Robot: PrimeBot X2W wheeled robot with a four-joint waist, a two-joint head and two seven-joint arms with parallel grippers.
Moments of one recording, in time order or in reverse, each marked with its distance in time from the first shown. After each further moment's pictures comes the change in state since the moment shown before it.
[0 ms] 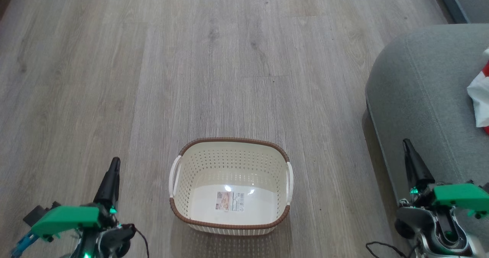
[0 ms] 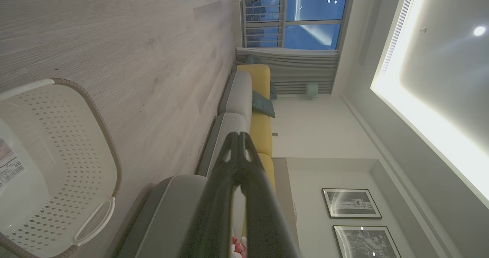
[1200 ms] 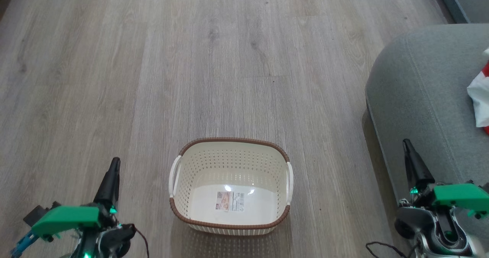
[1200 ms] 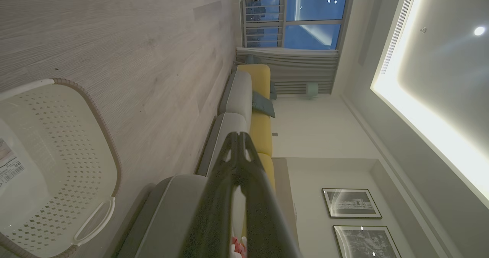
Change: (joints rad) left arm 0.000 0.000 0.000 0.000 0.000 0.000 0.000; right arm 0.000 0.001 0.000 0.000 0.000 0.000 0.000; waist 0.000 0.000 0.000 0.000
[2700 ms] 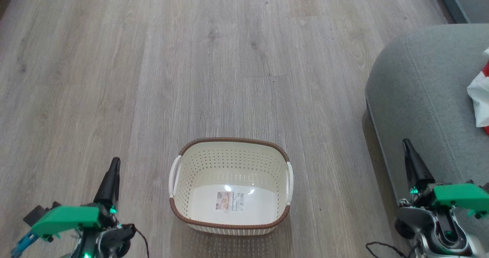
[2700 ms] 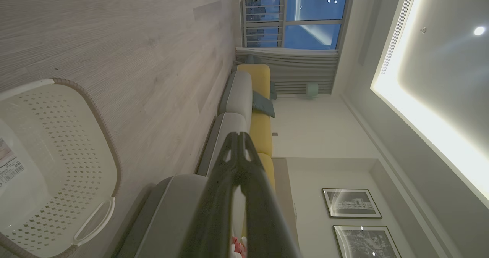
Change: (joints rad) left arm 0.000 0.000 0.000 0.000 0.000 0.000 0.000; right arm 0.000 0.000 0.000 0.000 0.000 0.000 0.000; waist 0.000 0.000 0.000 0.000
